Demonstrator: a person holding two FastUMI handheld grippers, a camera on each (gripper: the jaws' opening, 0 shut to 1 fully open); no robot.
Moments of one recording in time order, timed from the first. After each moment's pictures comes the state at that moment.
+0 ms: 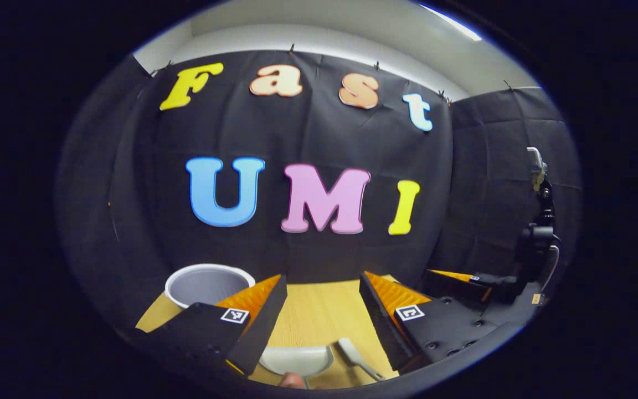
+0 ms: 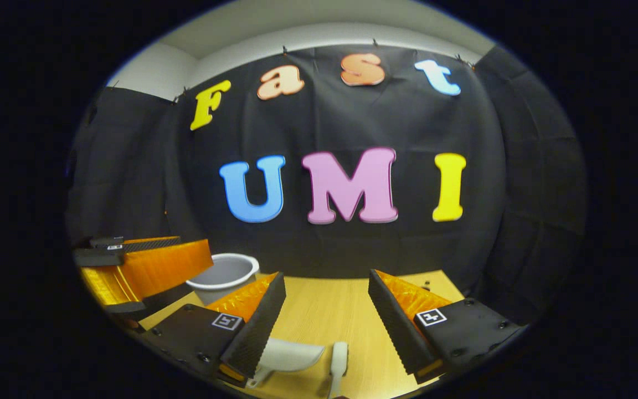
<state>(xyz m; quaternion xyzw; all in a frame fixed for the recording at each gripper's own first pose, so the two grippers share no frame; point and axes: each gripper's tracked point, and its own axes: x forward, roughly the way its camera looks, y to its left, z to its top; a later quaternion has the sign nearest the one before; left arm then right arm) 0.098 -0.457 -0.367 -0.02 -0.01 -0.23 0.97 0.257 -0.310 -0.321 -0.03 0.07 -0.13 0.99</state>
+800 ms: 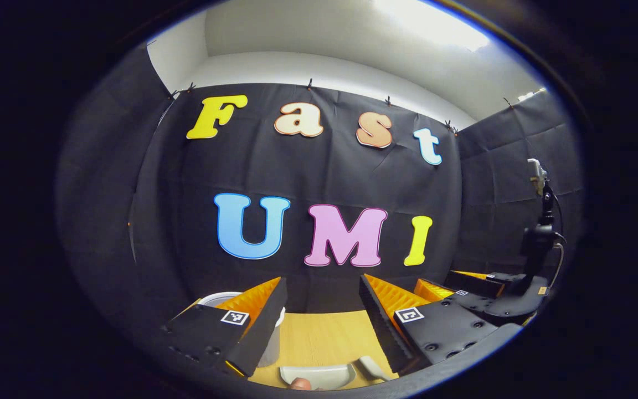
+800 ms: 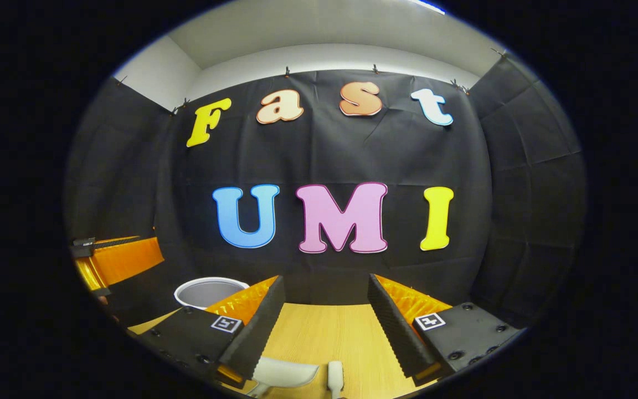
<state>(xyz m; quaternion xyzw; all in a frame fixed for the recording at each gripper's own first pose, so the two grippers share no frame) 0.064 -0.404 -0.345 -0.03 -0.09 -0.20 0.98 0.254 -0.294 -0.309 -0.03 0.03 -0.18 0.98</state>
